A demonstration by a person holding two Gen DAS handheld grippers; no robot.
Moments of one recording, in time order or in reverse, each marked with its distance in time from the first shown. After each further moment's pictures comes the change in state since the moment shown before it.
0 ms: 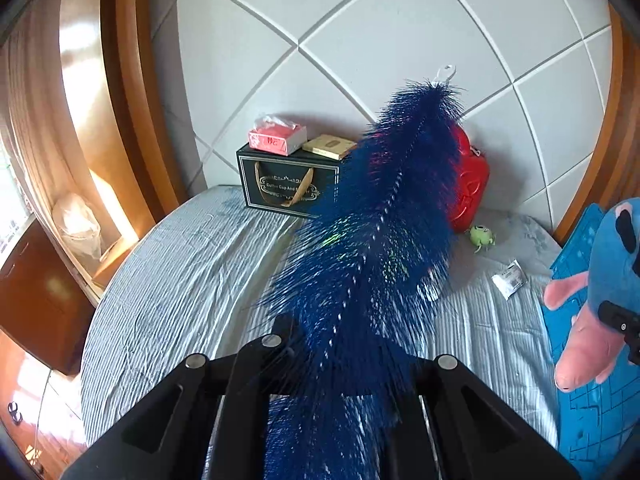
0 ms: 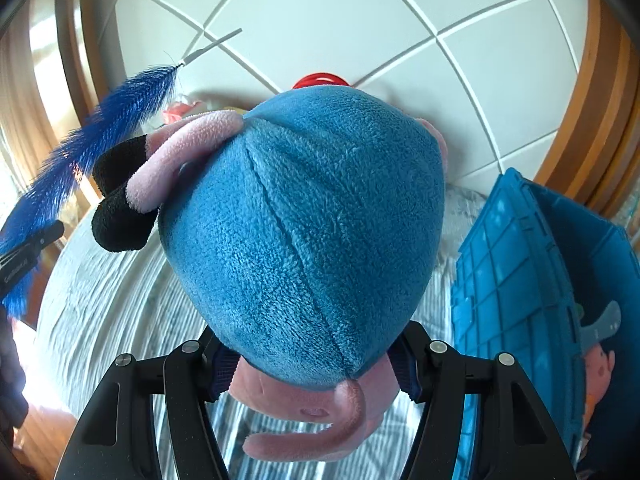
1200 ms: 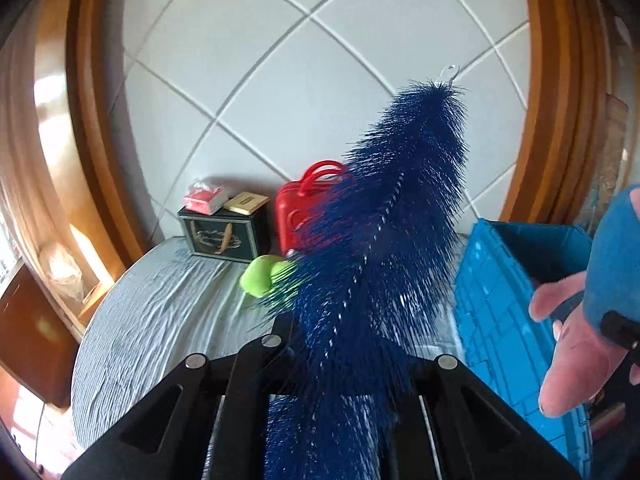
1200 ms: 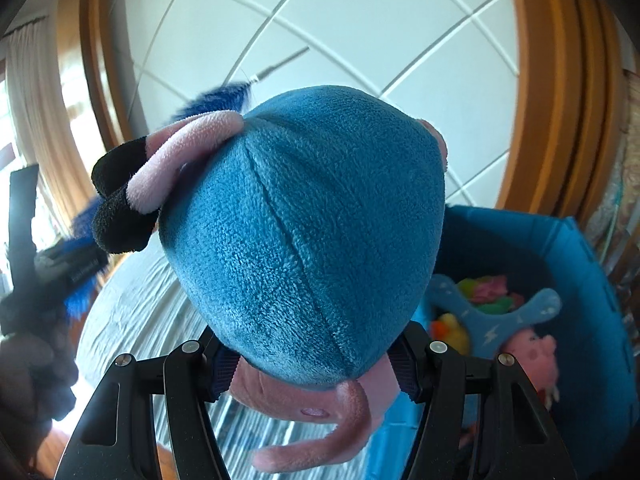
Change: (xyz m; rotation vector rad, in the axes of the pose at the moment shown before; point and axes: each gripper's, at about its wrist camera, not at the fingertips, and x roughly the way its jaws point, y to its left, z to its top) left arm -0.145 -0.185 0.005 0.110 -0.131 -0.111; right arm -0.175 -0.149 -0.042 0.074 -0.203 0.106
